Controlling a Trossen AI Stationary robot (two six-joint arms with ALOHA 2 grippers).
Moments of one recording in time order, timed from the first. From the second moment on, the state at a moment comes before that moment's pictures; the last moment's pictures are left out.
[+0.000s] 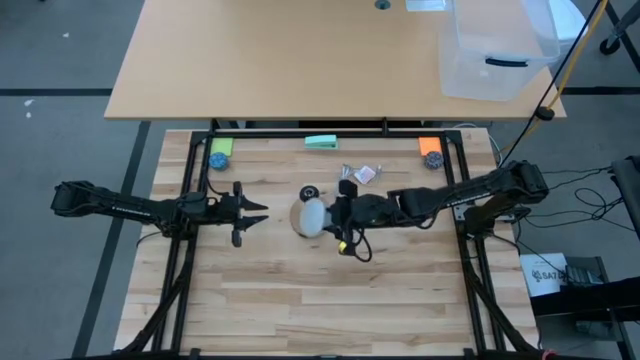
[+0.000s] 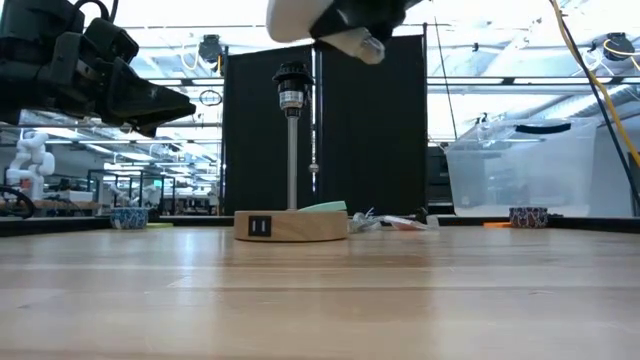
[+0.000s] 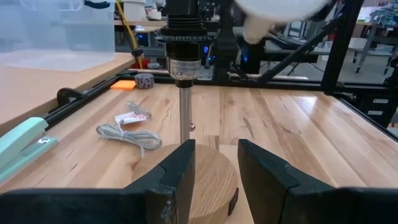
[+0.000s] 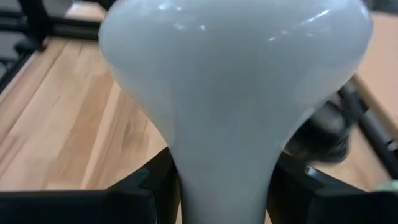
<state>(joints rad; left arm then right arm) -0.01 0.64 0.02 0.56 -0.06 -0.02 0.15 1.55 1.18 -0.12 0.24 -0.02</state>
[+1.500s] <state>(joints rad) -0.01 0.64 0.02 0.56 0.04 -0.02 -0.01 1.71 0.92 1.12 0.19 -0.09</state>
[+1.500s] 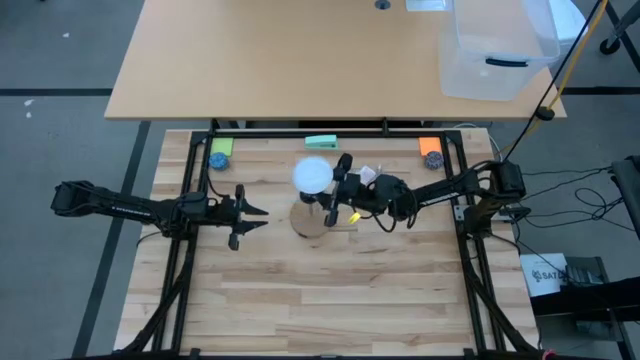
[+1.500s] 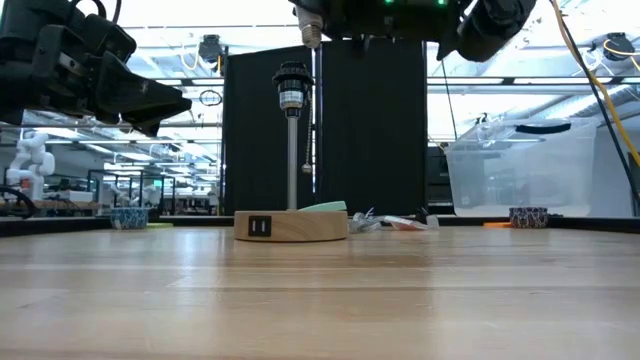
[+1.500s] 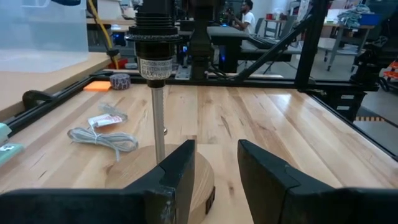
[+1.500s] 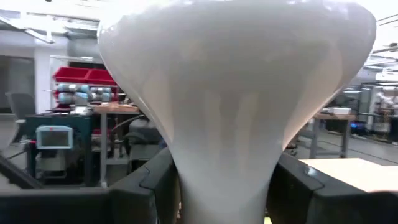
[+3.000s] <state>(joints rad) -0.01 0.64 0.02 0.58 0.02 0.01 -0.04 1.85 0.96 1.27 0.16 -0.10</state>
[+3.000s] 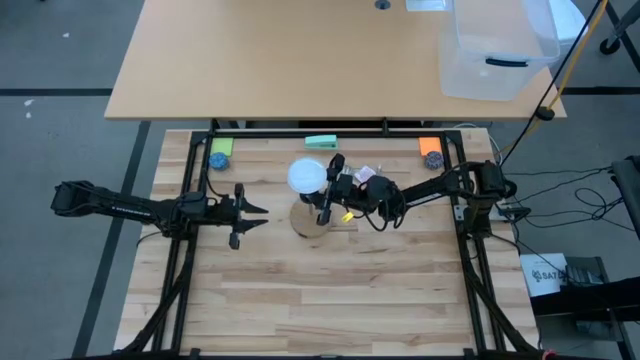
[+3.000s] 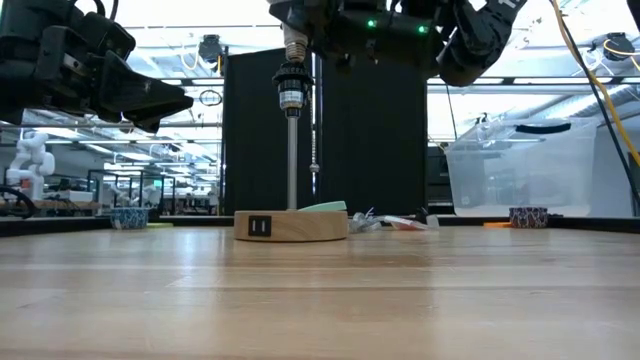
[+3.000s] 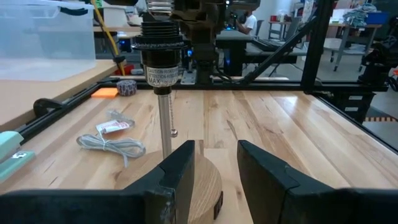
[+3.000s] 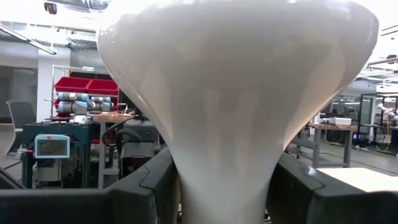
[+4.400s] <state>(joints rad) -0.04 0.64 0.33 0.60 -0.01 0.24 -0.05 1.91 0.96 1.30 0.15 -0.09</state>
